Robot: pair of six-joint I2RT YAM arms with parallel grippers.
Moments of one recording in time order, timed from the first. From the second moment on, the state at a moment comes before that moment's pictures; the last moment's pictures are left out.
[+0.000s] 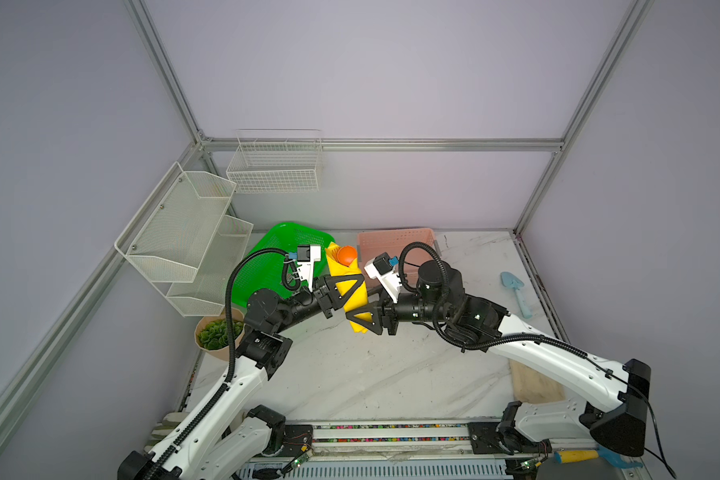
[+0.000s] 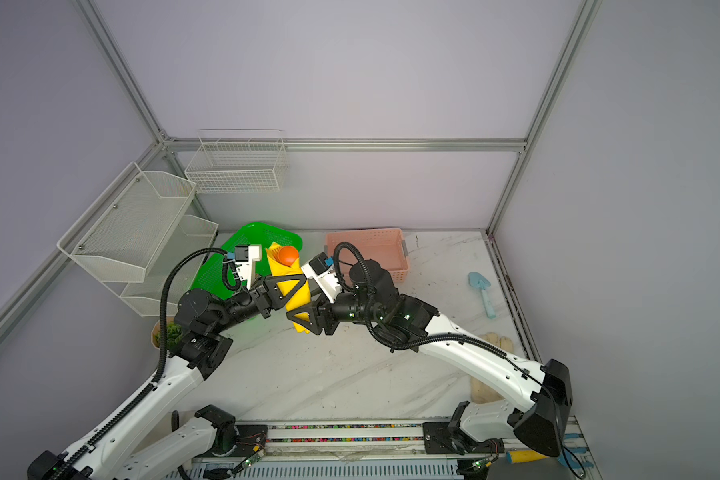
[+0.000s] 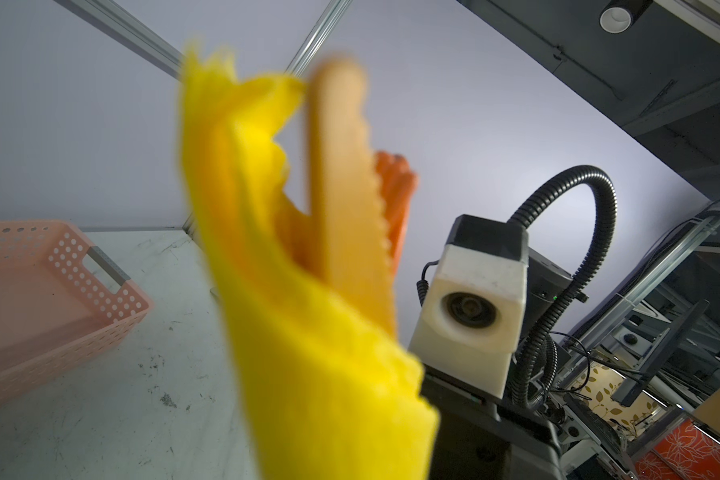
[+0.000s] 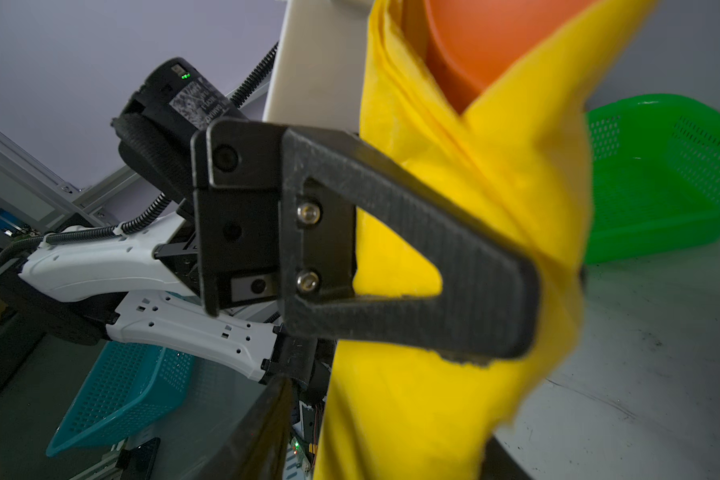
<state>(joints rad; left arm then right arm) -0.39 0.91 0.73 0.50 0.71 -0.91 0.98 1.33 1.25 -0.16 -0.49 0.35</state>
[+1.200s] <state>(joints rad) -0.38 0.92 0.73 0.54 0.80 -0.96 0.95 1.35 1.18 -0.01 -0.70 0.41</state>
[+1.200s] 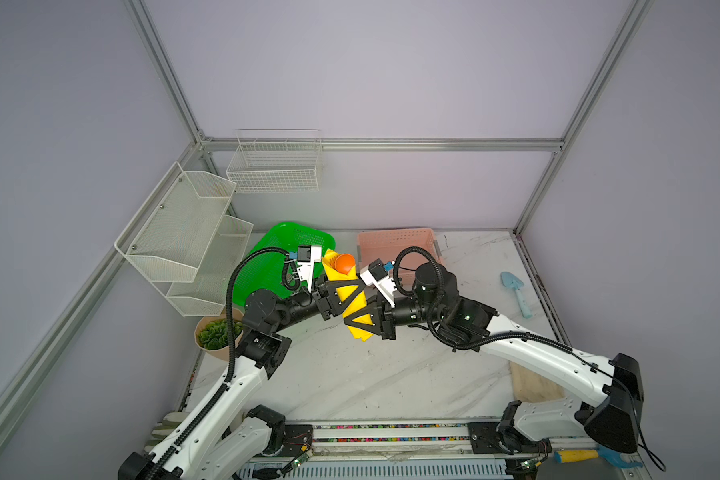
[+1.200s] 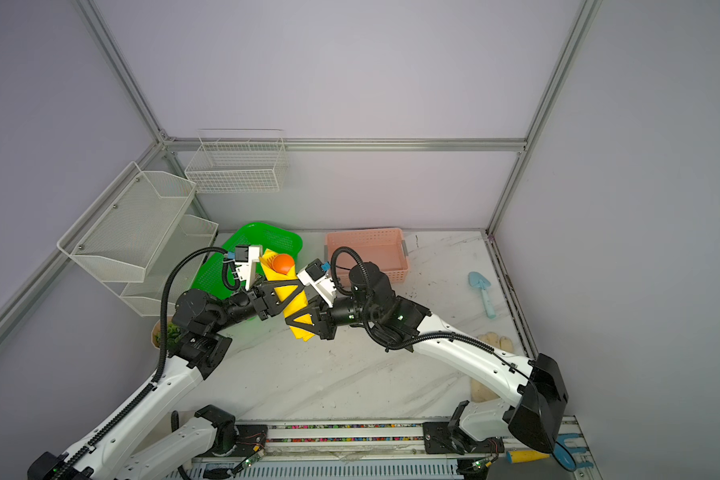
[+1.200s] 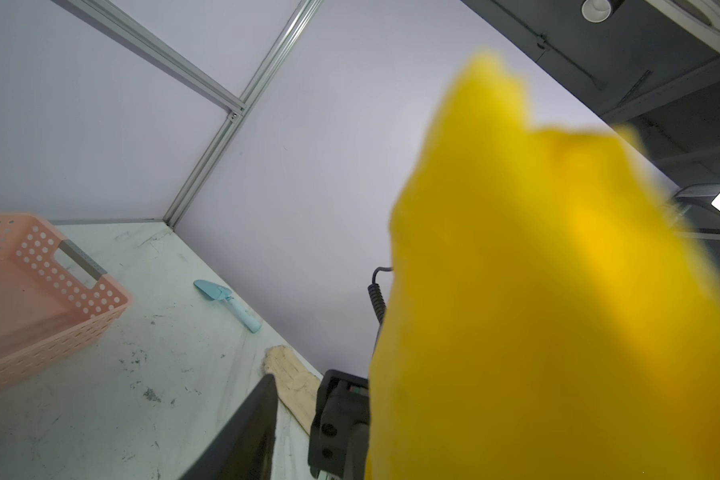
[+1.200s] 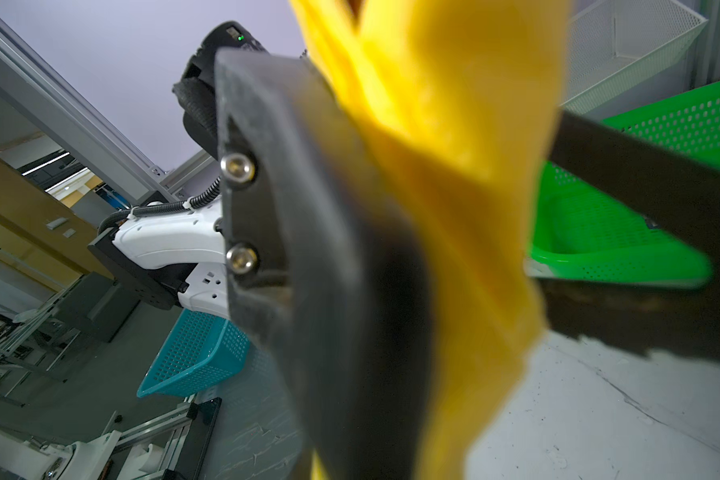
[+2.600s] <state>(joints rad) -0.38 0.90 0.77 0.42 0.84 -0.89 0.91 1.29 1.15 -0.02 -0.72 0.41</state>
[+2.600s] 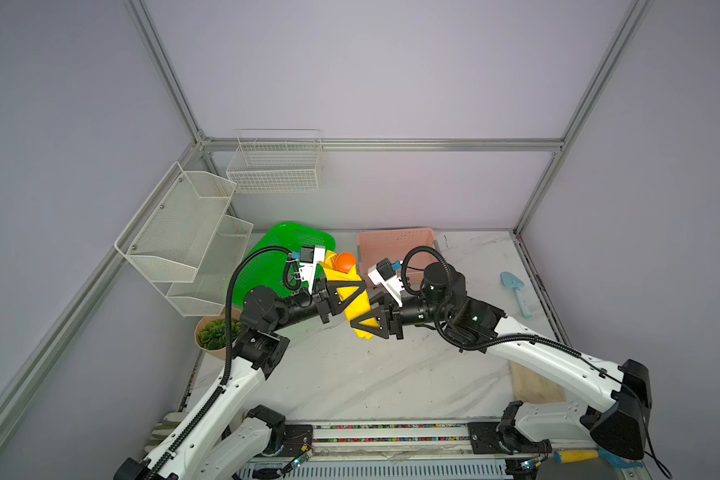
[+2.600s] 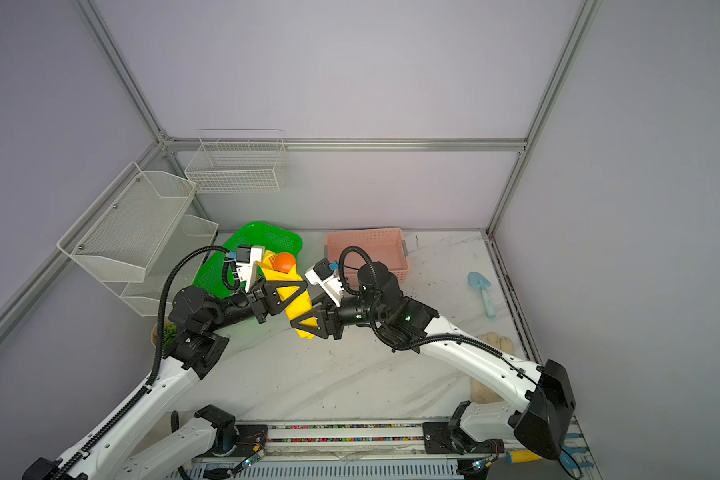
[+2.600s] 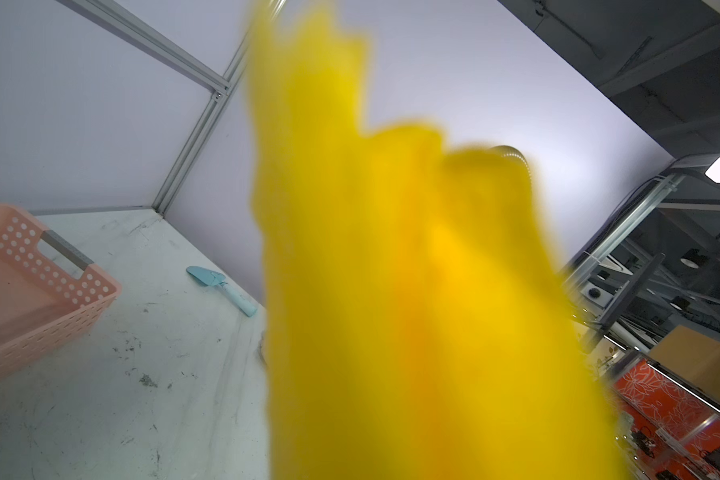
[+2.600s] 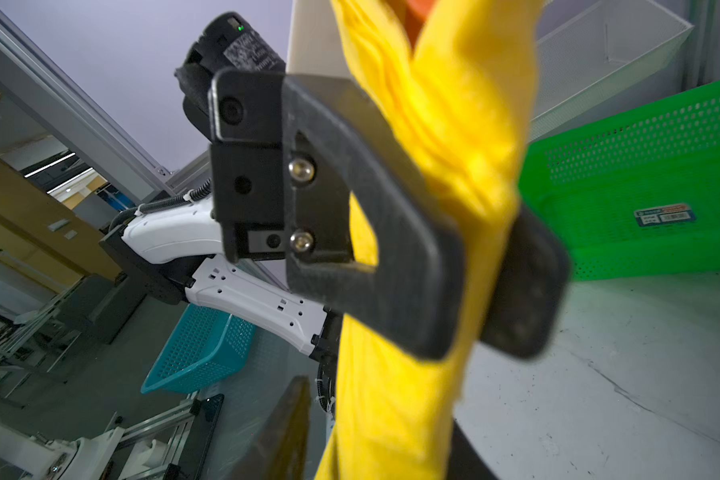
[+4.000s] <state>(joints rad) -0.37 0.92 0.77 0.48 0.84 -0.91 0.85 1.45 1.27 0.09 -0.96 0.50</state>
